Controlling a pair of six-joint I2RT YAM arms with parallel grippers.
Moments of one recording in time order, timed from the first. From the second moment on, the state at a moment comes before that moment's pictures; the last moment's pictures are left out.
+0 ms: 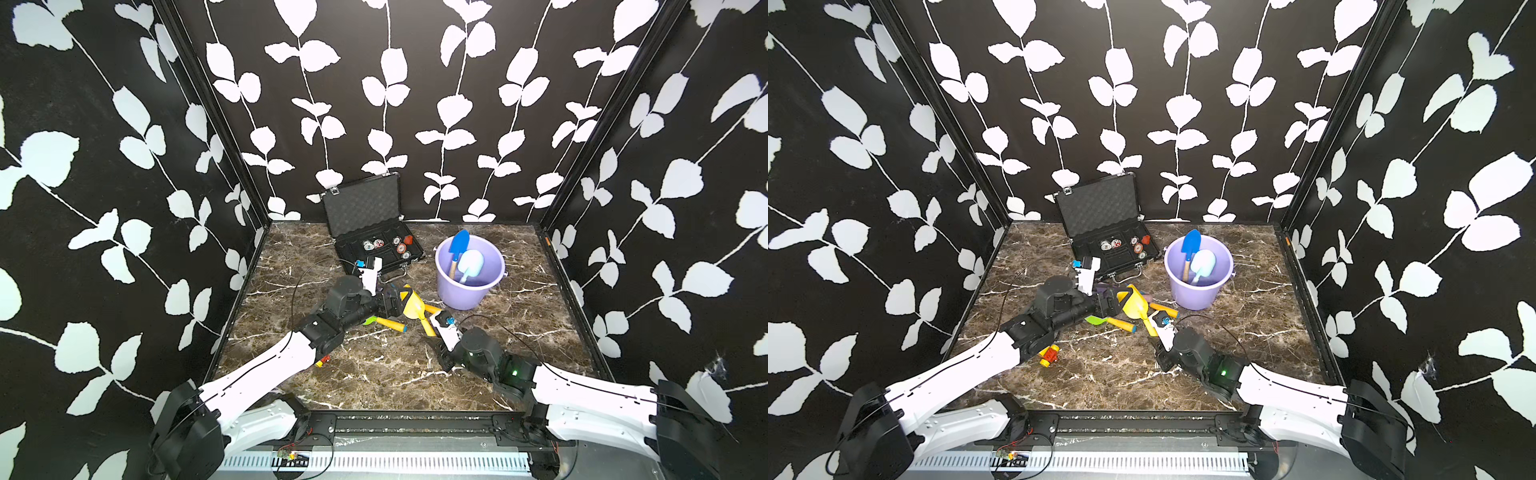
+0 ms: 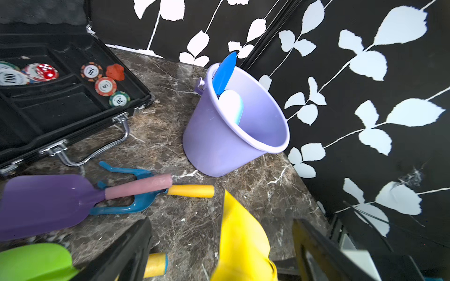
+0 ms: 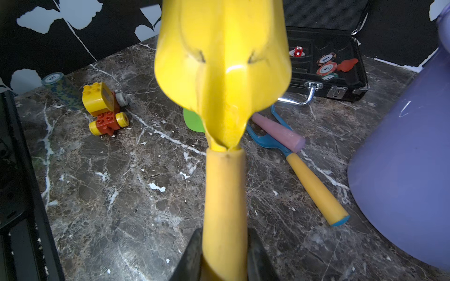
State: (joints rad) left arm -0.70 1.11 0.74 0.05 0.21 -0.57; right arm 1.03 0.99 0.41 0.11 0.14 0.15
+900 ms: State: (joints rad) left arm -0.66 1.20 0.75 0.18 0.50 -0.66; right arm 1.03 1.01 0.41 0.13 0.16 0.11
